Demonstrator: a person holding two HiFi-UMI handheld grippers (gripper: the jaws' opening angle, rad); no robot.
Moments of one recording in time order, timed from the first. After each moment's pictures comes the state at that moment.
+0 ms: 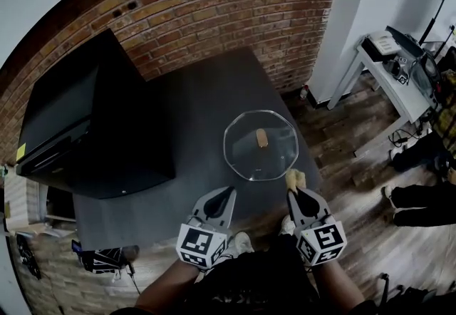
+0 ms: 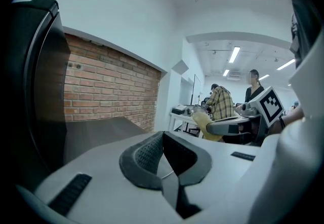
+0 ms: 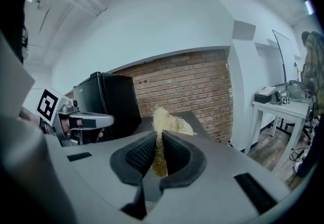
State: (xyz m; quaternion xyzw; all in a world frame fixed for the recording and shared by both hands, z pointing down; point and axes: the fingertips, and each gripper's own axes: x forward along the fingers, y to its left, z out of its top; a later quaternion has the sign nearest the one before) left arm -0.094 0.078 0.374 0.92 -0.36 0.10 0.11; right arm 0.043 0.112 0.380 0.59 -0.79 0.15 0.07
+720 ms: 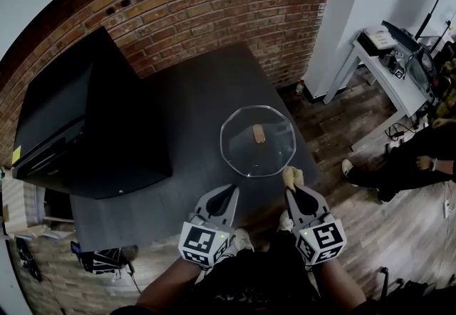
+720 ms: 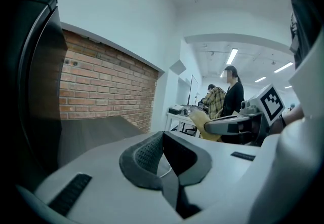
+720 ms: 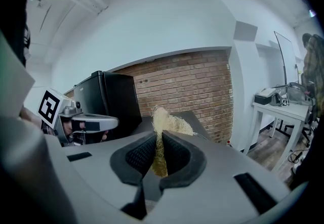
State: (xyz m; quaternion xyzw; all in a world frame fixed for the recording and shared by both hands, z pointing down) left arm -0.085 0.081 0.378 0.93 -0.34 0.10 0.11; right arm 0.038 0.114 0.376 0.59 -0.79 0.14 0.07
